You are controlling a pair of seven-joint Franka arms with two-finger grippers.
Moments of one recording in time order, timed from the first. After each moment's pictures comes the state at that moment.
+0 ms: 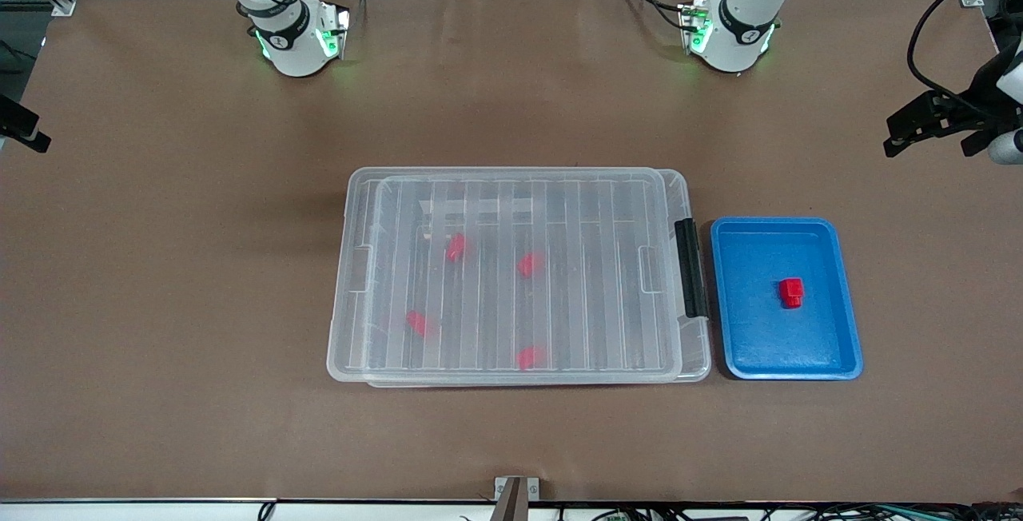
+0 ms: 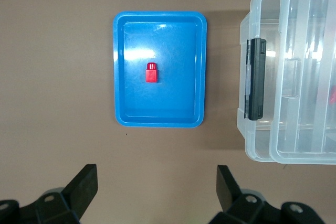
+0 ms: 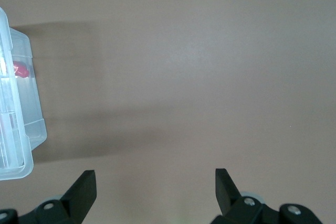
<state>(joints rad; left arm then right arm) 0.05 0.01 -0.12 -1.48 0.01 1.51 -0.04 -0.04 -0.01 -0.10 -1.49 -0.02 1.49 -0.06</state>
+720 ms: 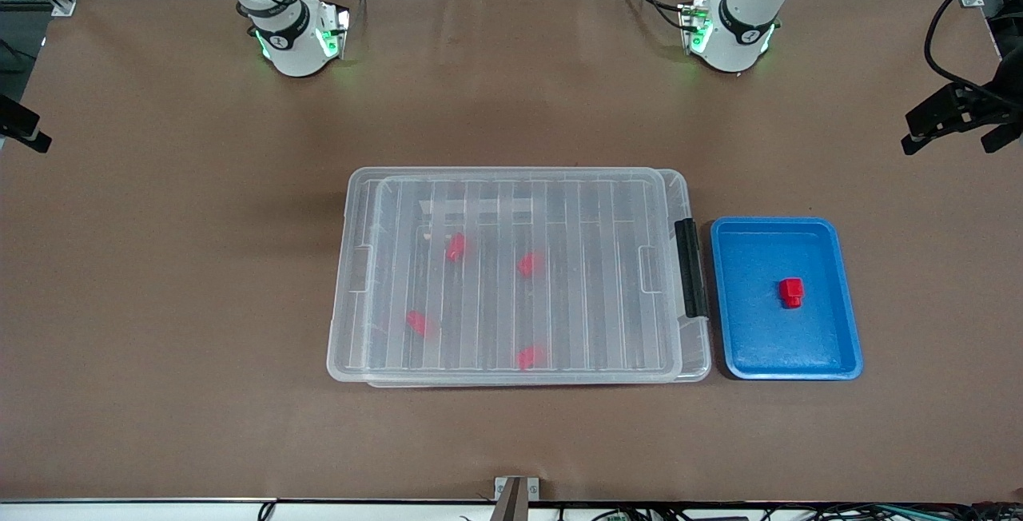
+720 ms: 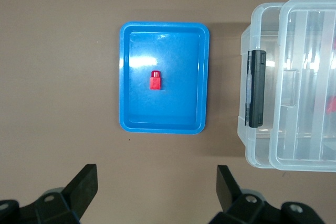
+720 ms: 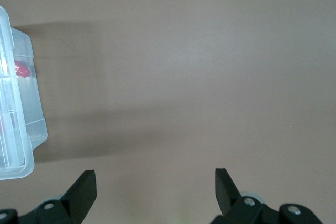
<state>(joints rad) 0.06 0.01 -0.11 -1.45 0.01 1.51 -0.04 -0.04 -0.01 -0.10 -1.49 -0.02 1.49 -0.06</state>
